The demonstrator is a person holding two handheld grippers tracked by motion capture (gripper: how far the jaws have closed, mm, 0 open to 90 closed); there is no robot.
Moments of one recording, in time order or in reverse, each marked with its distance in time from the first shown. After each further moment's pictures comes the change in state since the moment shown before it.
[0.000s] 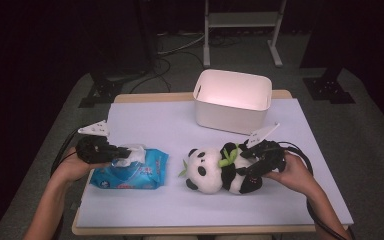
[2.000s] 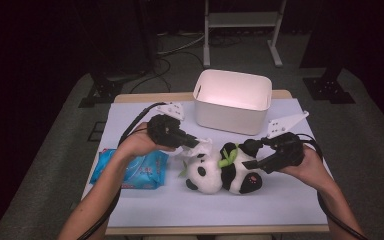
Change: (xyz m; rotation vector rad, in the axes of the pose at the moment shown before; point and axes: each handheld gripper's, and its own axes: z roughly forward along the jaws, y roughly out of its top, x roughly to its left) left arm -0.079 0.146 0.102 0.010 -0.281 0.274; right arm 0.008 0.010 -0.060 -0.203 0.080 -0.043
